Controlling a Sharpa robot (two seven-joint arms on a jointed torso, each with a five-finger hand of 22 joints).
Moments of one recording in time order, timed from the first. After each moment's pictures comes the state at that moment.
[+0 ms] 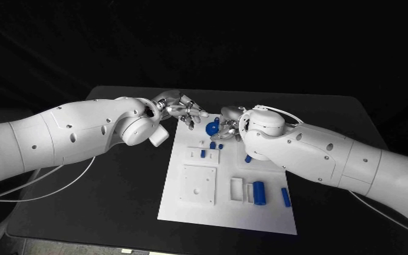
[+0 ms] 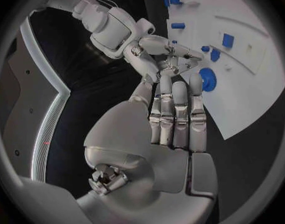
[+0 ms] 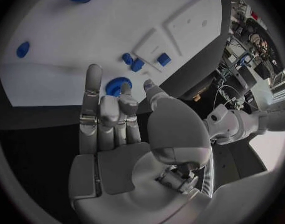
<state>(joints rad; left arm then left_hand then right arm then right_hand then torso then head) 1.41 -0.73 -0.24 1.36 -0.39 -0.11 0.07 1.29 0.06 -0.06 -0.10 0.05 1.22 0.06 0.06 0.09 1.31 0.00 0.38 0.23 1.05 -0.04 1.15 0.45 0.02 1.21 -0.06 0.08 1.27 1.18 -0.43 0.03 1.28 -1.59 -0.03 -0.51 1.11 -0.12 0.20 0.07 0.05 1.27 0.03 0.07 0.07 1.39 -0.05 0.99 1.05 1.39 -0.10 1.11 1.24 0.05 1.45 -0.11 0.17 0.93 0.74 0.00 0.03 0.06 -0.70</state>
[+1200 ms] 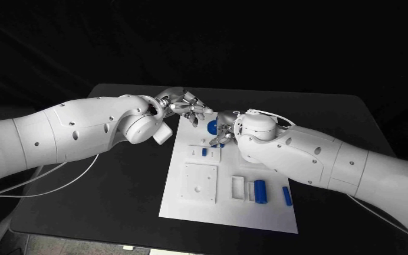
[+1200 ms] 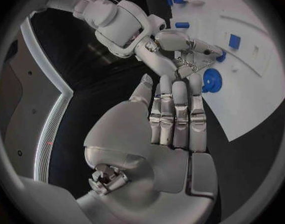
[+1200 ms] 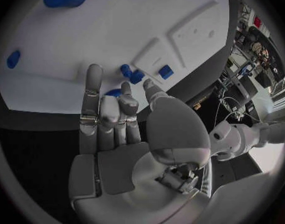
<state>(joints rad) 1.42 -0.74 -0.24 1.38 -0.39 -0.14 0.09 1.29 0.06 -0.06 -0.09 0.05 1.22 0.06 0.06 0.08 1.31 0.00 0.38 0.24 1.05 -0.04 1.14 0.45 0.02 1.21 -0.06 0.08 1.27 1.17 -0.37 -0.01 1.22 -1.64 0.00 -0.52 1.14 -0.12 0.18 0.09 0.05 1.27 0.03 0.07 0.07 1.39 -0.05 0.99 1.06 1.40 -0.10 1.11 1.24 0.05 1.45 -0.11 0.17 0.92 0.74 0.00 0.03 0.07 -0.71</state>
